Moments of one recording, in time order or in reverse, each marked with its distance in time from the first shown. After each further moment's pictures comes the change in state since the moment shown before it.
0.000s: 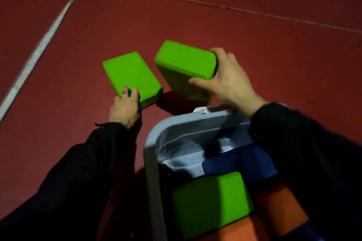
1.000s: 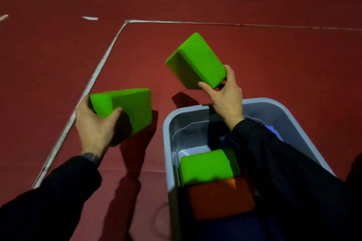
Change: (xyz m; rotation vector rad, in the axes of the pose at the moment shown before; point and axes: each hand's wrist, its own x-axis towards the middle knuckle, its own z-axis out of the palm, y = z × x) left_hand -0.196 -0.024 -0.173 -0.584 0.647 -0.408; right_hand -0.077 -0.028 -0.002 0.449 0.351 0.047
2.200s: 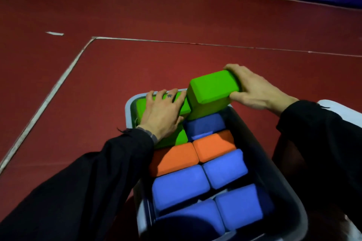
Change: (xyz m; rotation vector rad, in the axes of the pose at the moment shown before) left_hand -0.178 0.163 0.056 0.578 -0.389 1.068; right_hand -0.065 0.004 -0.270 -0.582 -0.464 -0.227
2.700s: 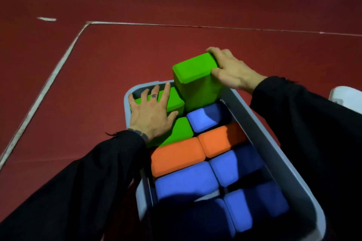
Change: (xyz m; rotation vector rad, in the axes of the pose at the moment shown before) left_hand -0.008 -0.022 0.050 -0.103 -0.137 -0.275; right_hand 0.073 -0.026 0.045 0.080 -0.069 0.156
